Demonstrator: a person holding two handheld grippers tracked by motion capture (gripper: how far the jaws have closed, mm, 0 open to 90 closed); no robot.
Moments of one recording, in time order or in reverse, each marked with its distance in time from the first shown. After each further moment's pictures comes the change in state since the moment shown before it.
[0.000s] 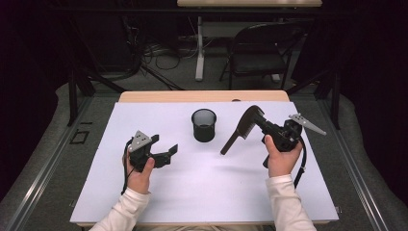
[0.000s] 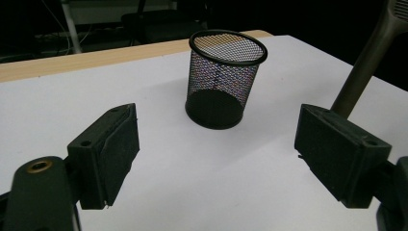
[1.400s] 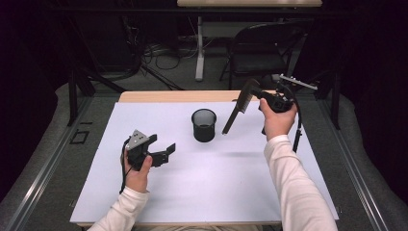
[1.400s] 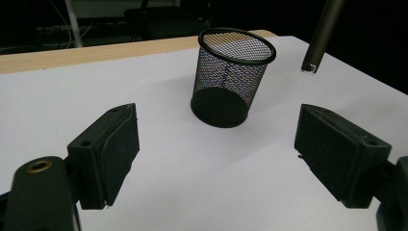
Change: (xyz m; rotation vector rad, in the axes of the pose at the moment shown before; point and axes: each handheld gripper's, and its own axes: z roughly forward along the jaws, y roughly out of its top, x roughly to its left) left arm 0.008 0.000 -0.001 0.009 0.006 -0.034; right arm -0.006 0.072 0.070 0.141 -0.139 0.035
